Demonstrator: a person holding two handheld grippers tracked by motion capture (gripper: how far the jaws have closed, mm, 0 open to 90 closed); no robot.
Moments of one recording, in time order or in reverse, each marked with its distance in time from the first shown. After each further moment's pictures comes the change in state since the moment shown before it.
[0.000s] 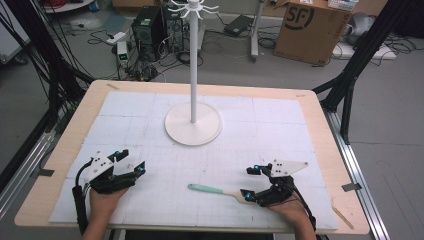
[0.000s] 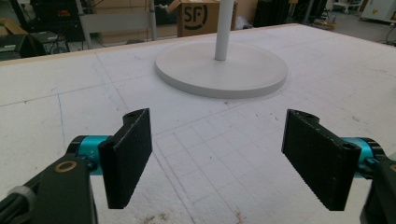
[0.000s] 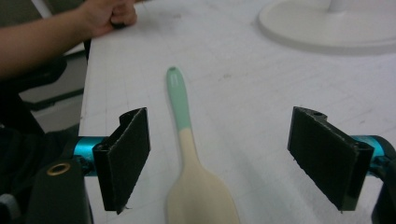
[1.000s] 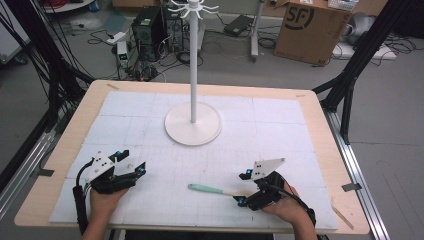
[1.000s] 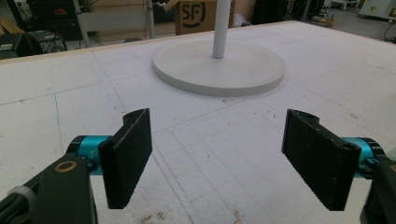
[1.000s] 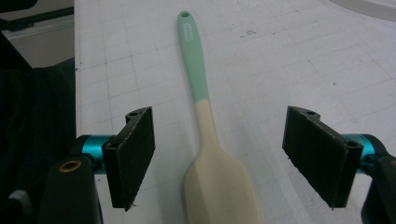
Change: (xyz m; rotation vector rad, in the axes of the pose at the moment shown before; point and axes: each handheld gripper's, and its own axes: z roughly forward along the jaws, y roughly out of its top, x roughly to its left) left arm -0.001 0.000 0.000 0.012 -0.006 0.007; right arm 0.020 0.030 0.019 0.300 -0.017 -0.105
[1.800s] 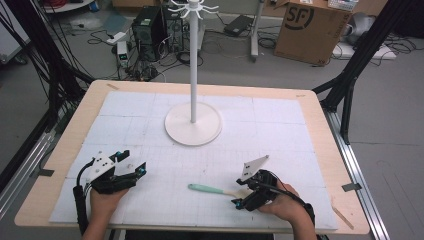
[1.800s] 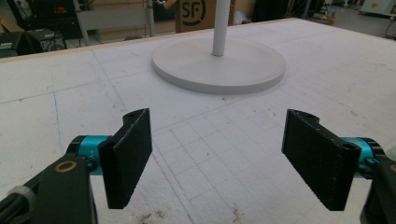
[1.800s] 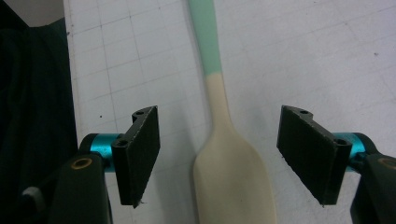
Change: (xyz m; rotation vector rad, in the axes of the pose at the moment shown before) left arm -0.001 0.000 0.000 0.010 -0.001 0.006; right arm 0.001 0.012 0.014 0.204 0.030 -0.003
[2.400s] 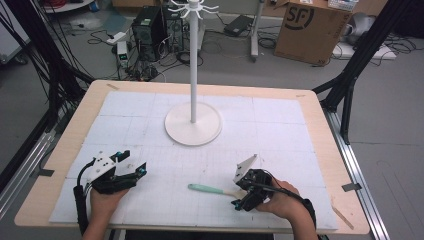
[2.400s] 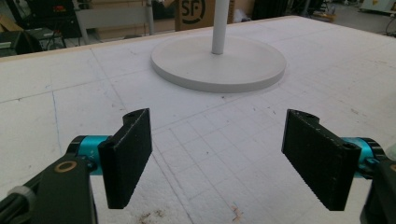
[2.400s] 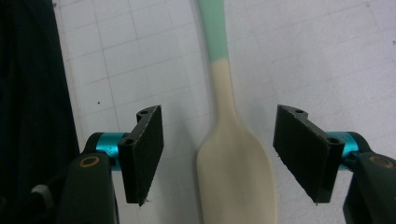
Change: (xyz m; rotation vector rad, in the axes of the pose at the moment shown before) left arm -0.001 0.000 0.001 0.007 0.000 0.004; right arm 0.005 0.018 0.004 0.166 -0.016 -0.023
